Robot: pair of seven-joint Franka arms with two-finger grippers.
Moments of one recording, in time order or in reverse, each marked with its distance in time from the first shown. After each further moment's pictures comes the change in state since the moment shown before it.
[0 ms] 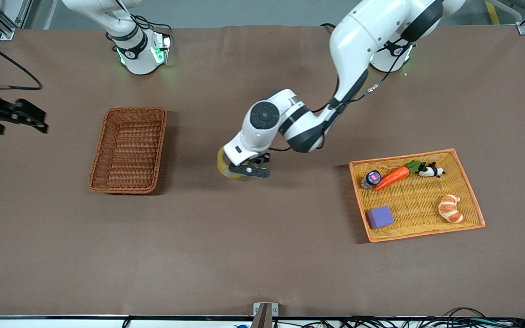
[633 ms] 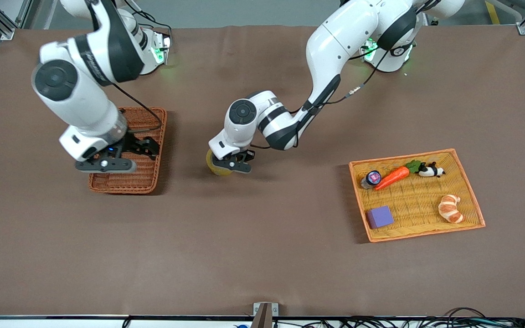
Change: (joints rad) left arm -0.115 0.097 0.090 0.081 0.002 0.015 -0.015; right arm 0.269 0.112 0.010 -0.249 0.002 0.346 0.338
